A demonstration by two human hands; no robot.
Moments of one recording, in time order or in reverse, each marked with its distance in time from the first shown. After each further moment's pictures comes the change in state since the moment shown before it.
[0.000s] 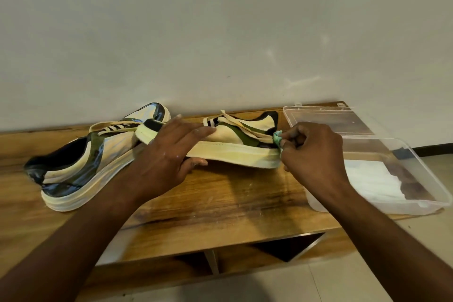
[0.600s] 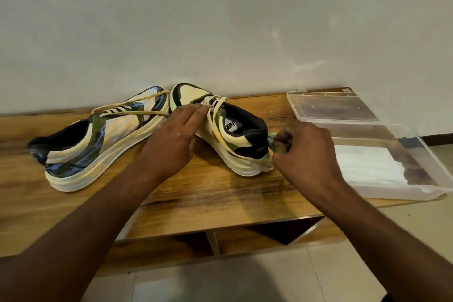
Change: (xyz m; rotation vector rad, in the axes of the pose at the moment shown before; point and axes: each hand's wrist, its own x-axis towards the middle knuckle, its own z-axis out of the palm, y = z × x) left_hand 0.001 0.008 0.019 0.053 -0.079 -0.255; right_hand -0.024 -0.003 0.010 -0.216 -0.104 -0.063
